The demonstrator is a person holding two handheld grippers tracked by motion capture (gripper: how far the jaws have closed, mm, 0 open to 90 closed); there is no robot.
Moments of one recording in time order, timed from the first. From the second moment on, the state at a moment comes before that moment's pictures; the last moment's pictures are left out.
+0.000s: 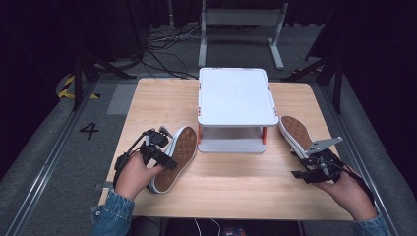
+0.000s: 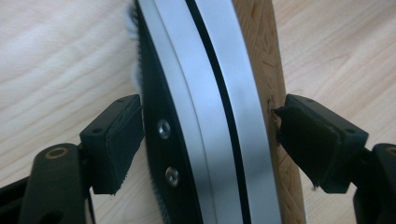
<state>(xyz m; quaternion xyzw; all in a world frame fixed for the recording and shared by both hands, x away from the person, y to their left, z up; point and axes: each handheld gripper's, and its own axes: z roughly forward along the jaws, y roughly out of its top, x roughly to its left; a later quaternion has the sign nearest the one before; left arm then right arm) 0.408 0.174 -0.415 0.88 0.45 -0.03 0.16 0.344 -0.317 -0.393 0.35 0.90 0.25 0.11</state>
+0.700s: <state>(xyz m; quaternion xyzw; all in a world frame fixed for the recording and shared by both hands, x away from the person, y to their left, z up) 0.395 0.200 -0.383 0.88 0.45 0.13 0.11 0.349 -0.311 -0.399 0.34 0.90 0.24 0.10</state>
